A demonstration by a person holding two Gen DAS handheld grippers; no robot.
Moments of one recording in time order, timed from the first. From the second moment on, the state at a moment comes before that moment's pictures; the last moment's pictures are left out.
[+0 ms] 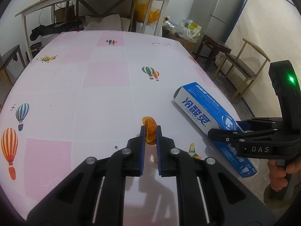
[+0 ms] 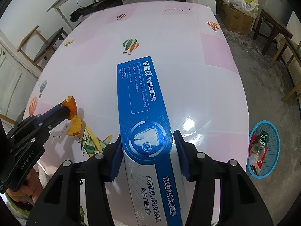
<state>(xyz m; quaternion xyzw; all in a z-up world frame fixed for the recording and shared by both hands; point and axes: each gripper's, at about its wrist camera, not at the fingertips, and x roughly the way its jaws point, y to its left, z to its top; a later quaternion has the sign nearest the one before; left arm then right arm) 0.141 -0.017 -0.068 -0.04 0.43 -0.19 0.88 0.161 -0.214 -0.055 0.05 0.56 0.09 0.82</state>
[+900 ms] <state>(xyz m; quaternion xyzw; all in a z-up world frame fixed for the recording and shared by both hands) 0.131 -0.032 -0.027 -0.04 0.39 -0.23 0.89 0.142 -0.265 -0.009 0.14 0.49 0.09 0.86</state>
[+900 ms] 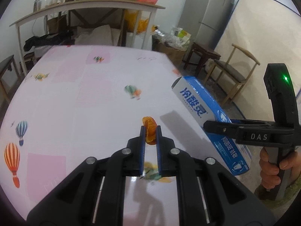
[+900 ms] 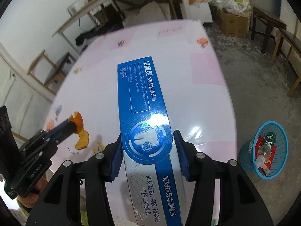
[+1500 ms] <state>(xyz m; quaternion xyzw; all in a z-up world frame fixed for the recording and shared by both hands) 0.149 -0.292 -0.008 0.01 0.49 -0.47 0.73 -0.039 -0.534 -0.053 0.39 0.41 -0.19 0.80</state>
